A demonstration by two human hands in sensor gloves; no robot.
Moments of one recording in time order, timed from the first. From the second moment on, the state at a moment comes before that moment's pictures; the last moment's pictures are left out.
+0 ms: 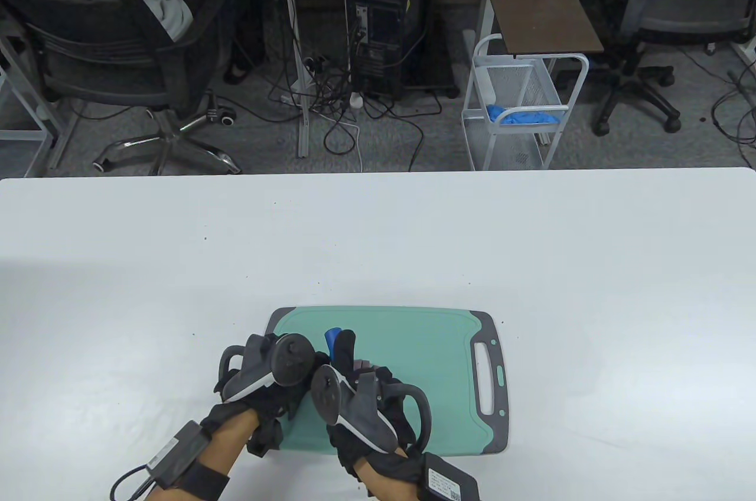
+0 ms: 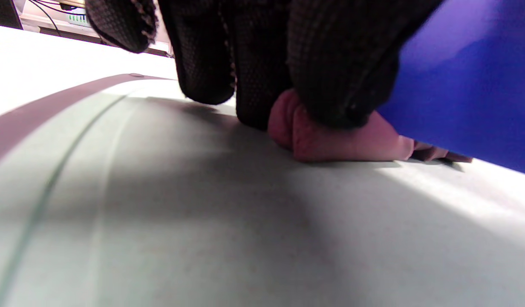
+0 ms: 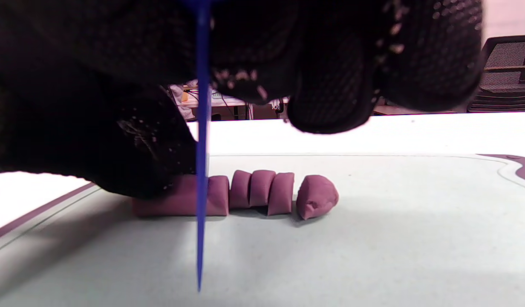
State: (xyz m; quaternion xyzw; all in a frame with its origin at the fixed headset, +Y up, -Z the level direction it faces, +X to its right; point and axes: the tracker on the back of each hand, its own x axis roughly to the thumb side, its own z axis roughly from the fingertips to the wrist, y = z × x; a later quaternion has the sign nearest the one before) left_hand -0.178 -0.743 -0.288 -0.08 -0.17 0.07 0.98; right_hand -0.040 -0.698 -0.224 0.05 0.02 1.00 0.05
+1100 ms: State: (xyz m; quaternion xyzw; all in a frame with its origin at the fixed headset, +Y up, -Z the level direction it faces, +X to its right) left_hand -0.178 -0.743 -0.289 -0.09 -0.17 0.07 0.98; right_hand -0.048 -0.729 -0.249 0.04 -0.01 1.00 0.07
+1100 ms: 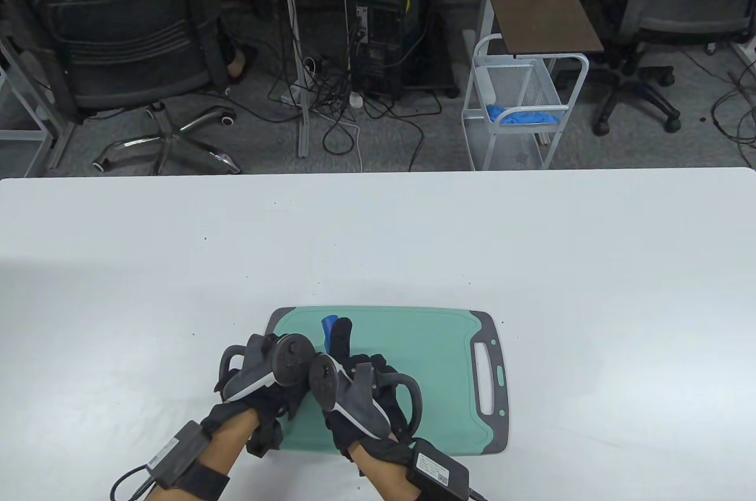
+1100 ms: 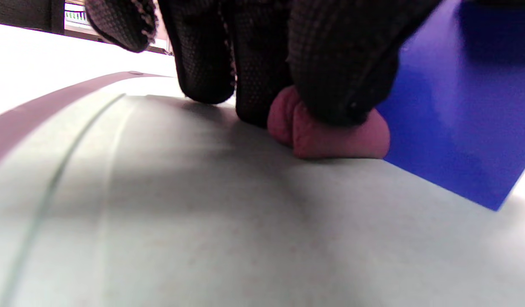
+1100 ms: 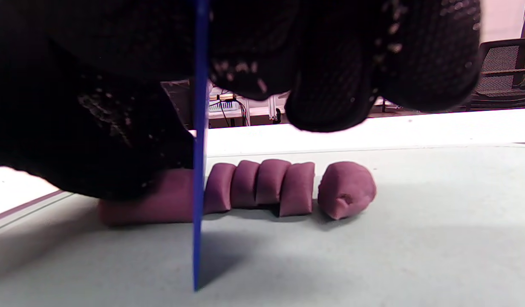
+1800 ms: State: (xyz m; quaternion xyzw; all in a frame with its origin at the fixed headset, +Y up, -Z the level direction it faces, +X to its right) left_hand -0.181 -0.741 -0.285 -0.06 -0.16 0.03 0.99; right_hand -0.042 -0.723 -0.233 0.04 0.02 1.00 0.06
